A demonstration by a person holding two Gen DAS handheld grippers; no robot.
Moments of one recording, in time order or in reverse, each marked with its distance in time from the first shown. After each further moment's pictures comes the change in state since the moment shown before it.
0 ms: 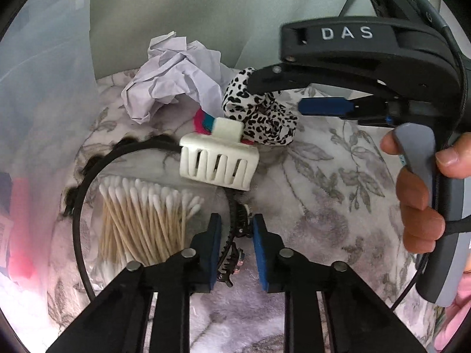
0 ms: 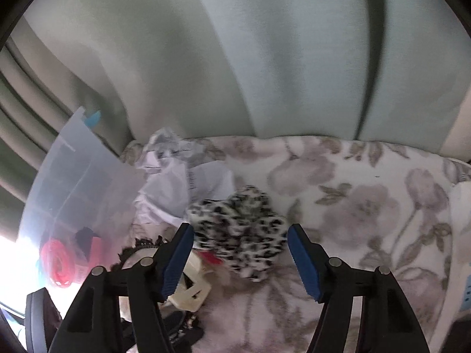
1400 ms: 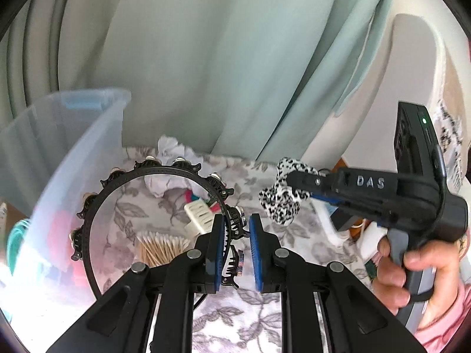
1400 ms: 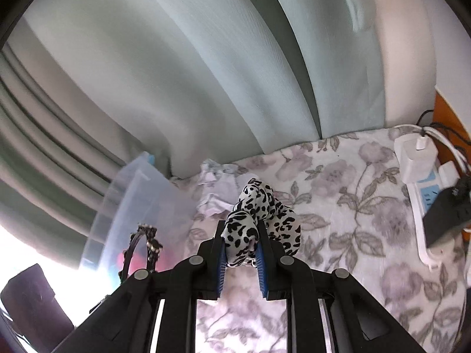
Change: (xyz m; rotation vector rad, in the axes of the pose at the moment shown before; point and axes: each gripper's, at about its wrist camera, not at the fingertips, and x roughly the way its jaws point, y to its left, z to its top) left arm -0.147 -0.019 0.004 -0.002 -0.266 -0.097; right arm -0.155 0.017 -0.060 0.199 -0.200 0.063
